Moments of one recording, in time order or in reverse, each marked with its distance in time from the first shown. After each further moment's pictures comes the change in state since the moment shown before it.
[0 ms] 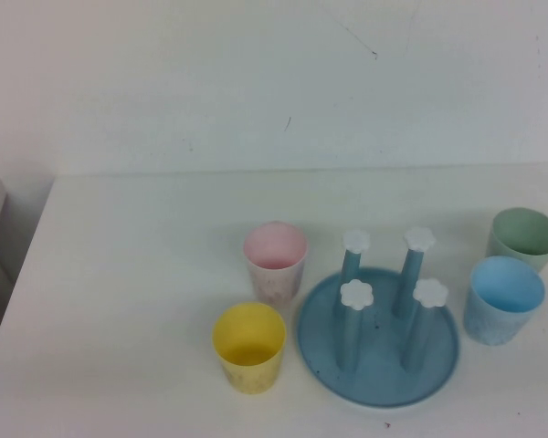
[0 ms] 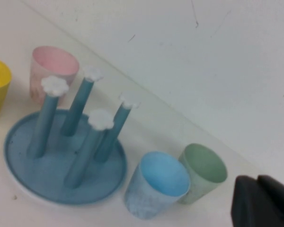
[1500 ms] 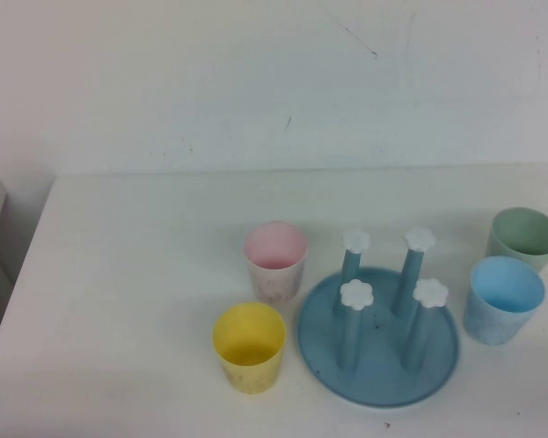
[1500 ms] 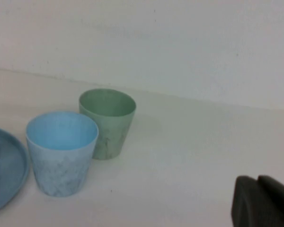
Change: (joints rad) right arm -0.097 -0.265 0.411 -0.460 -0.331 0.713; left arm 0.041 -0.135 0.072 -0.844 0.448 0.852
